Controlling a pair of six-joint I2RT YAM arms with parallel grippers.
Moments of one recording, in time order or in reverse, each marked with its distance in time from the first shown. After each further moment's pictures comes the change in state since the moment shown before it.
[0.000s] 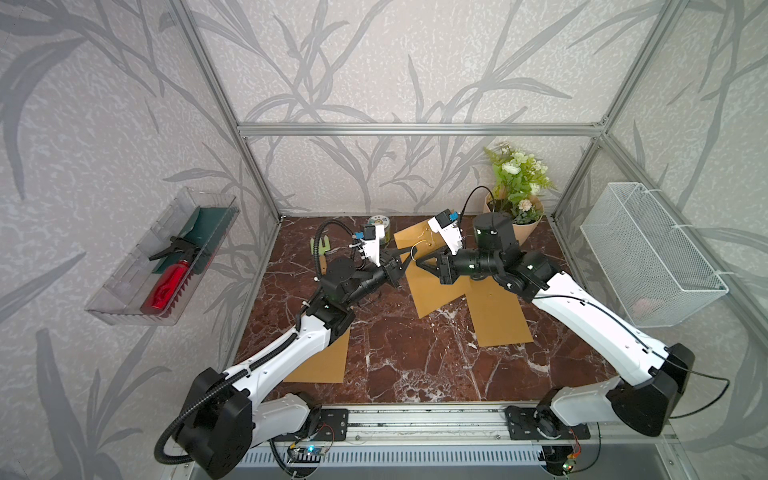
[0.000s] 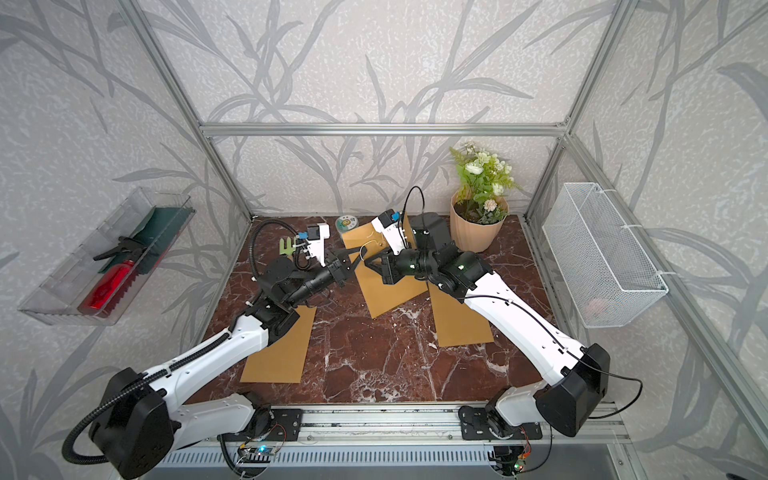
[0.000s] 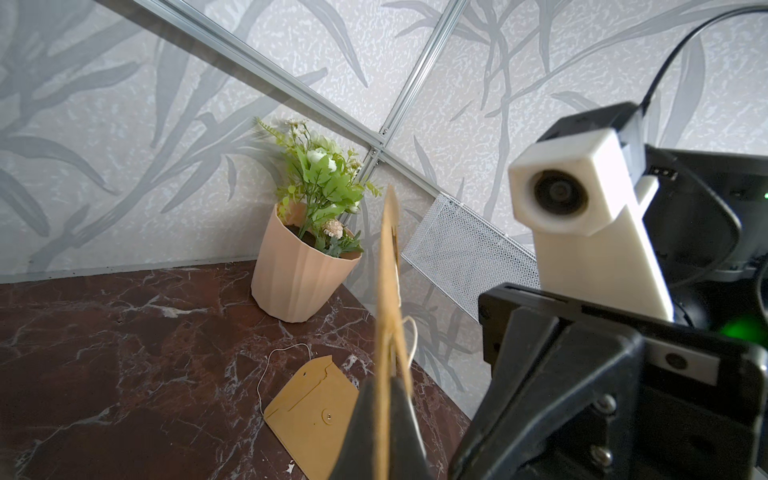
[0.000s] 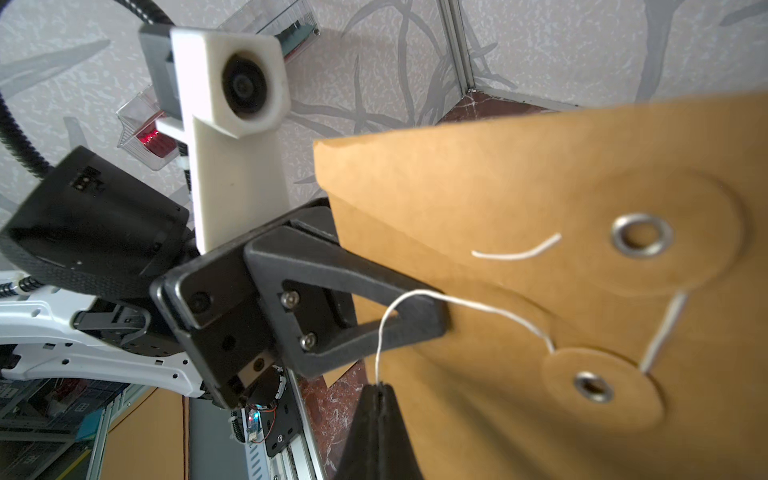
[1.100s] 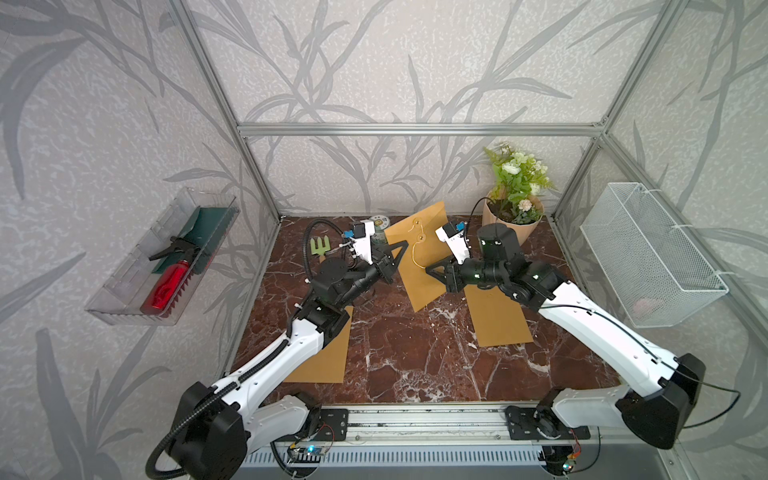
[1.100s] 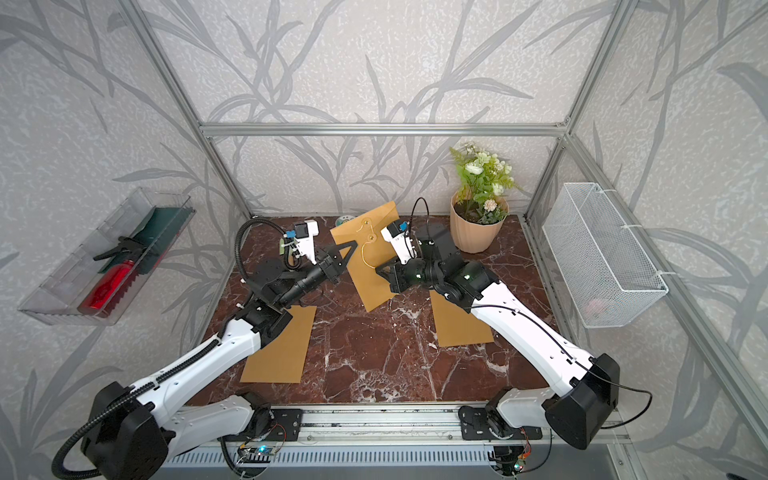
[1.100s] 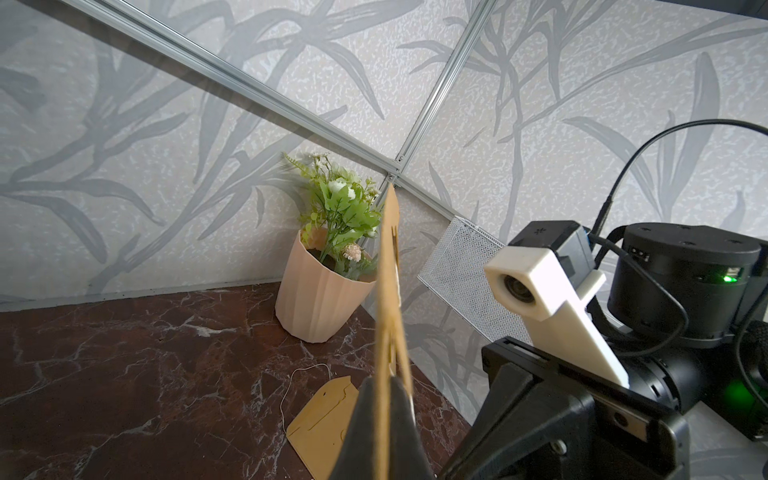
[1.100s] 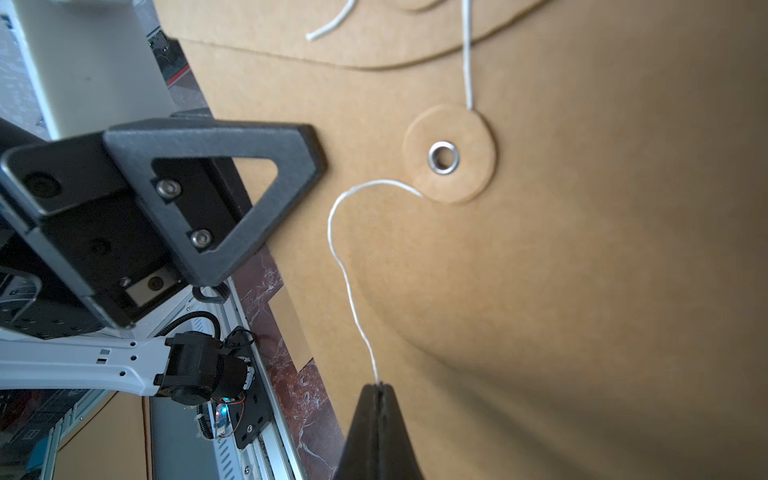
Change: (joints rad) left arm 0.024 -0.059 0.005 -0.044 -0.051 0.028; right arm -0.016 -0.071 -0.095 -0.026 0.096 -0.019
